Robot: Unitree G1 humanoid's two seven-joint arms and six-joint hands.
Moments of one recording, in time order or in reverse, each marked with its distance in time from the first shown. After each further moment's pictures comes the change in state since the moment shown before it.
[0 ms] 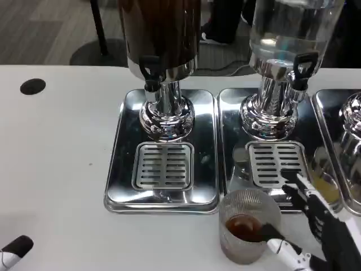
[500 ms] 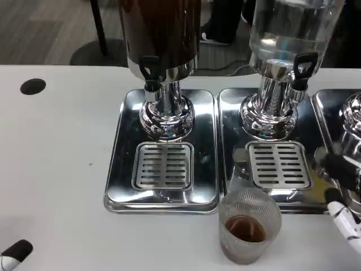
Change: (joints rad) left arm 0.017 0.000 0.000 -0.001 0.000 0.000 0.000; right arm -0.078 -0.071 -0.171 0.040 0.084 0.014 0.028
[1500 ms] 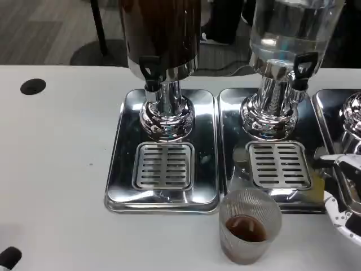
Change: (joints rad) left arm 0.025 -0.029 0.004 0.062 -0.049 -0.041 0.017; right arm -0.064 -0.140 -0.006 -0.106 -0.731 0.170 -0.351
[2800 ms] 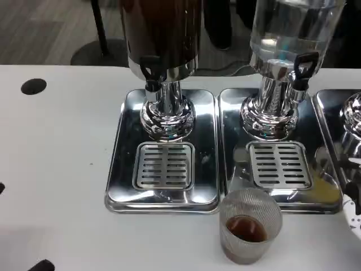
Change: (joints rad) left arm 0.074 -0.045 -0.046 -0.153 0.139 0.033 0.038; right arm 0.056 0.008 0.036 -0.077 0.067 0.228 0.003
